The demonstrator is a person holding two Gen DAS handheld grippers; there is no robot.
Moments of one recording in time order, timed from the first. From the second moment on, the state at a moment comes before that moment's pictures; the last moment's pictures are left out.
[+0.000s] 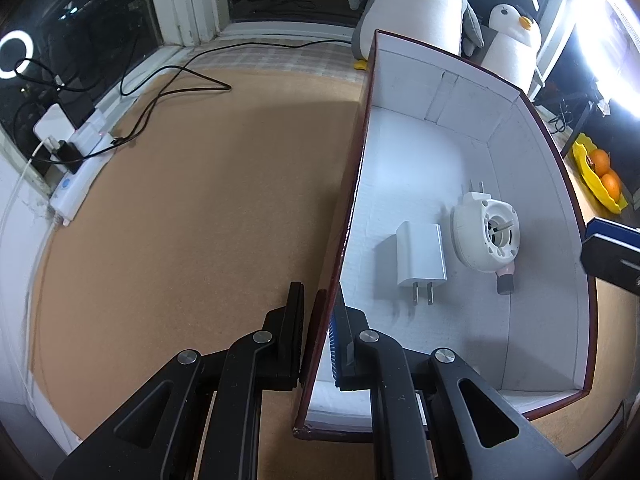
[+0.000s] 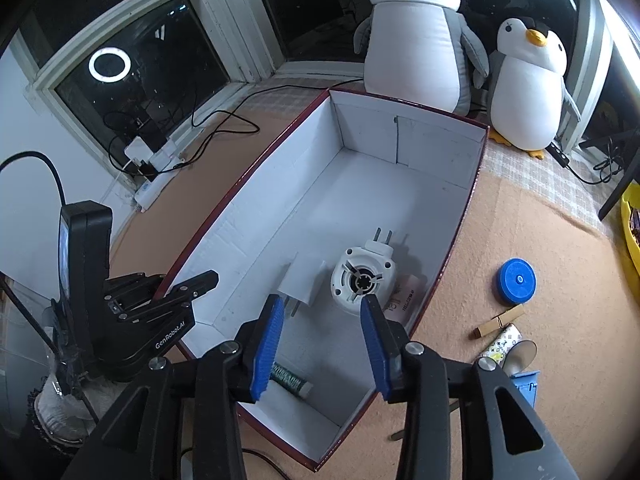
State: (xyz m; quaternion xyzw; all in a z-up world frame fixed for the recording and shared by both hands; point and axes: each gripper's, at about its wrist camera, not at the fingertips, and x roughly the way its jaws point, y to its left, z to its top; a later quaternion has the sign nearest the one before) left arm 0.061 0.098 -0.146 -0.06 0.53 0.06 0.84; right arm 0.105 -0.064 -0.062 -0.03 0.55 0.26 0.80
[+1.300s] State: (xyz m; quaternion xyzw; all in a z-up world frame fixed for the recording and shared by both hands) left arm 0.061 0.089 -0.144 -0.01 0.54 0.03 0.84; right arm 0.076 -0.257 -0.144 0.08 0.62 0.06 0.77
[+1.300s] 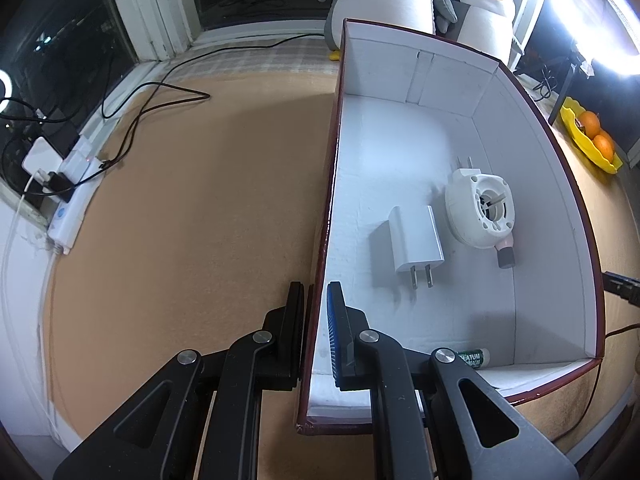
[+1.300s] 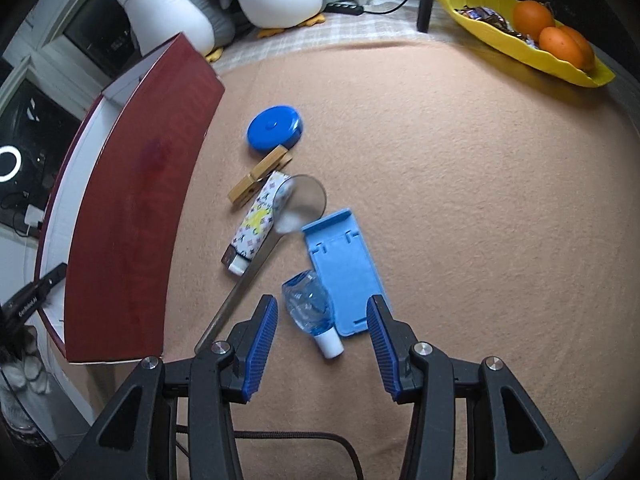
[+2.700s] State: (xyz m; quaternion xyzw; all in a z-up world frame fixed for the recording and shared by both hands) left arm 0.059 0.094 -0.144 -0.03 0.54 0.04 0.84; right arm 0.080 -0.197 -0.111 -0.03 0.58 0.07 0.81
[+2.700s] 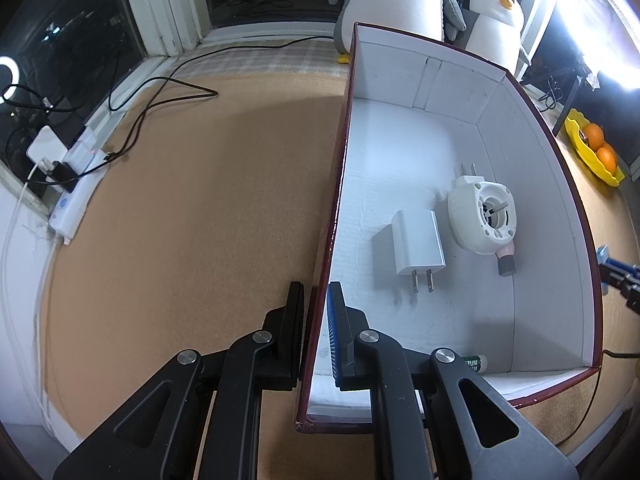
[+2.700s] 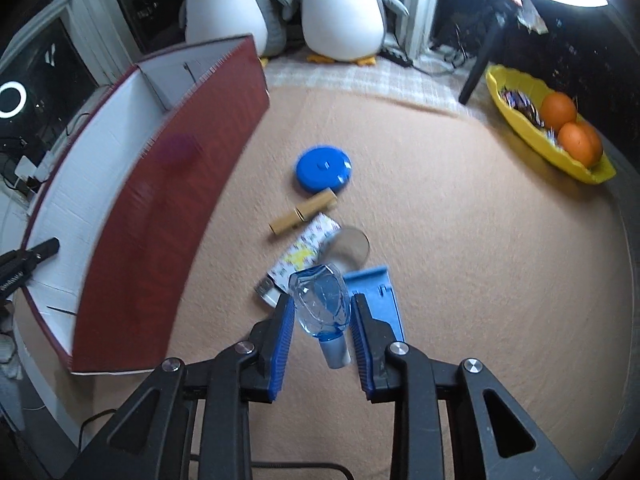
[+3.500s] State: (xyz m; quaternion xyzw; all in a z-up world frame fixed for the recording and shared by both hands) left arm 0.054 0.098 -0.143 -0.06 0.53 0.06 0.84; right arm 0.084 -0.098 -0.033 -0.07 0.50 0.22 0.83
